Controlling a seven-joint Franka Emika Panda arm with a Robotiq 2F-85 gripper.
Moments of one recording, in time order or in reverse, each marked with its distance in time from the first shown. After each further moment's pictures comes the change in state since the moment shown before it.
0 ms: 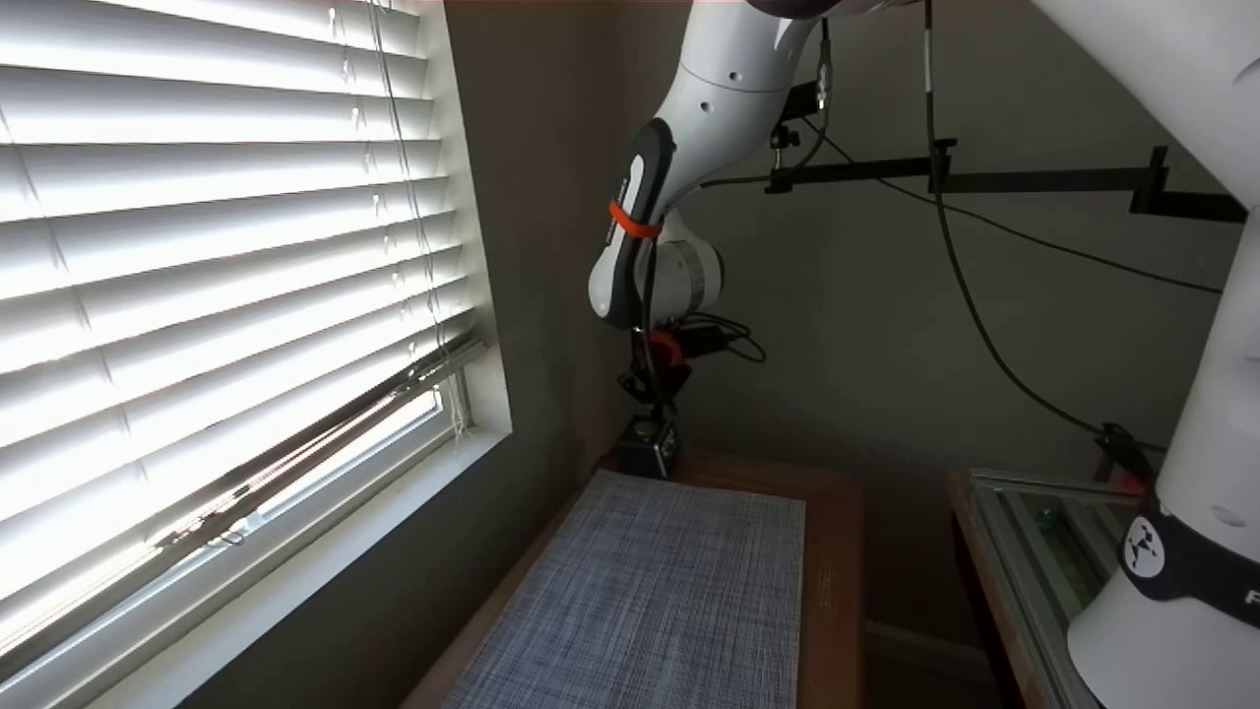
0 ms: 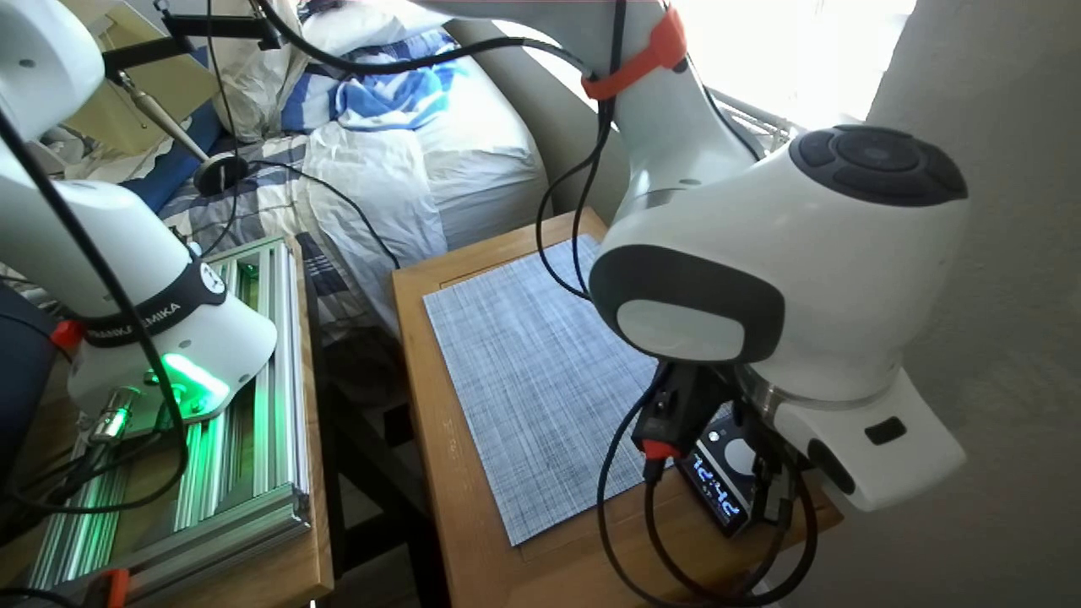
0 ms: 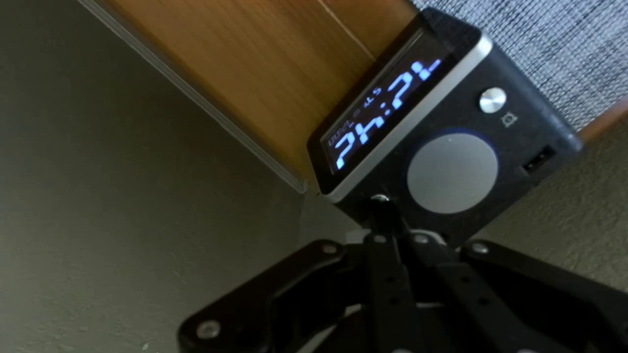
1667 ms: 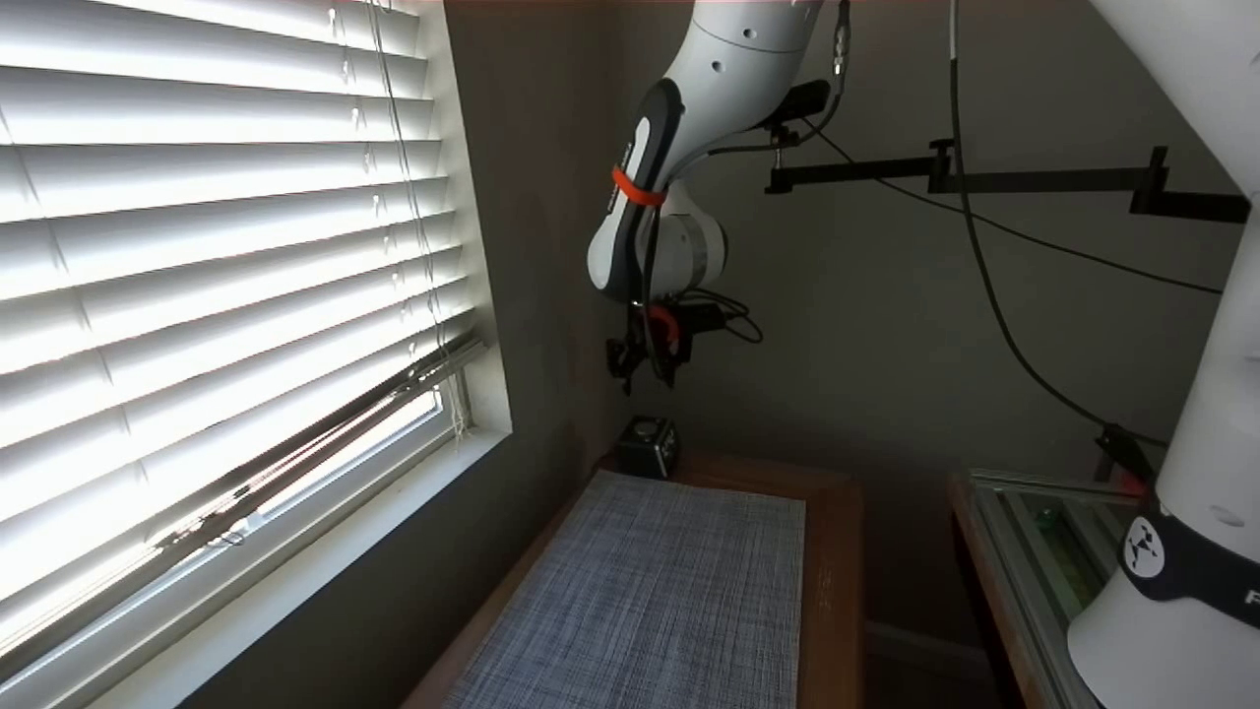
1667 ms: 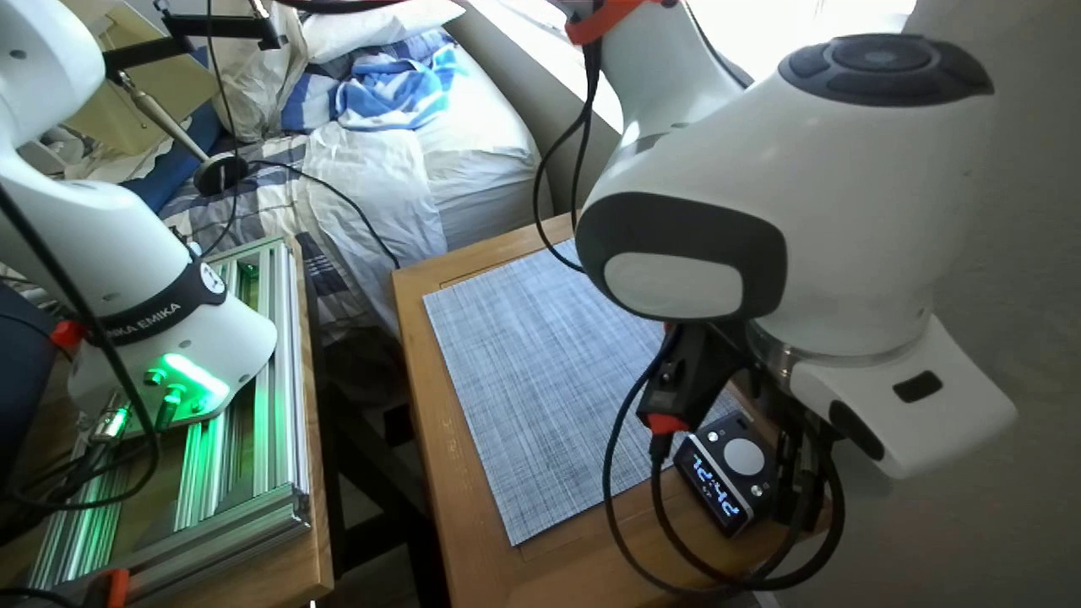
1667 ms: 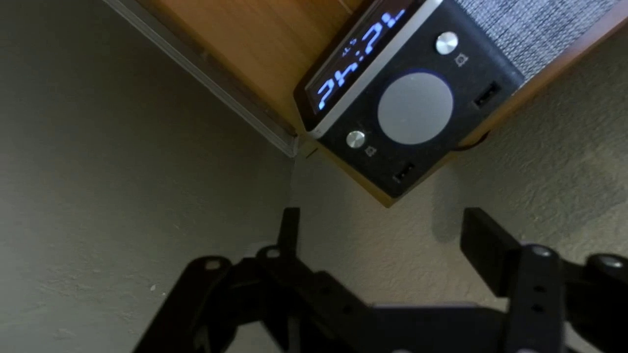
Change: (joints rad) arm -0.007 -0.099 0.011 -0.062 0.000 0.051 -0.001
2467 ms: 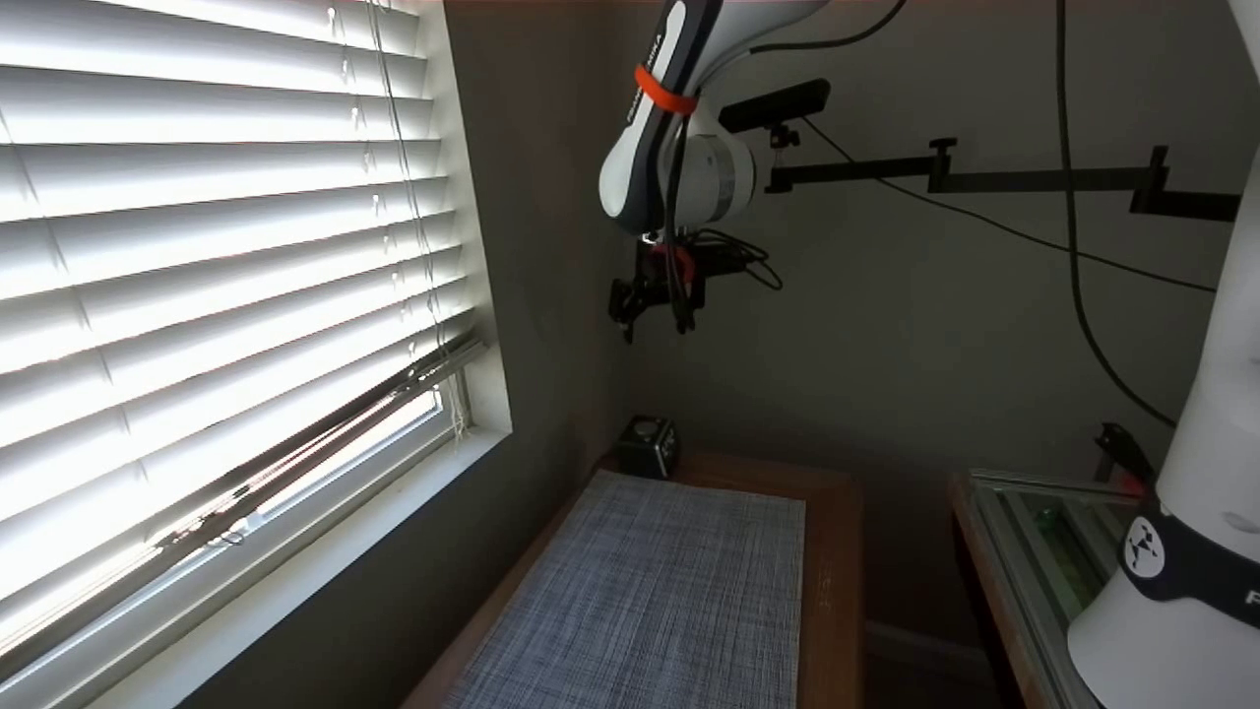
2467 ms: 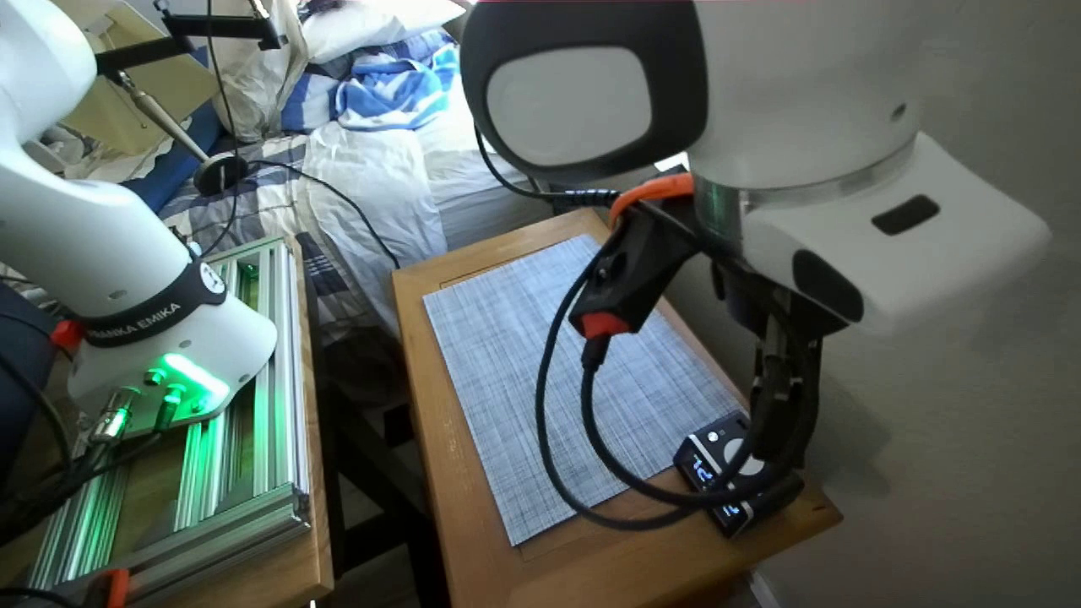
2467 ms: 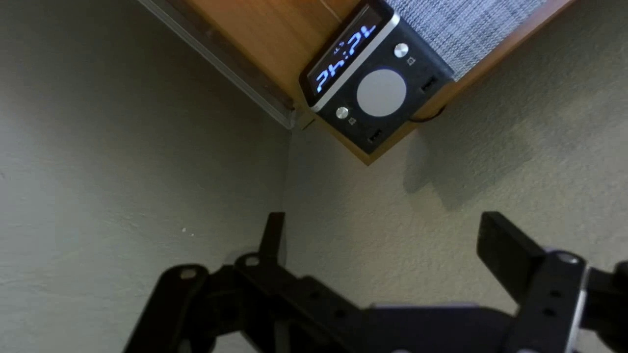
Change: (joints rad) arm 0.107 -0.296 -0.101 -0.226 -0.026 0.001 0.002
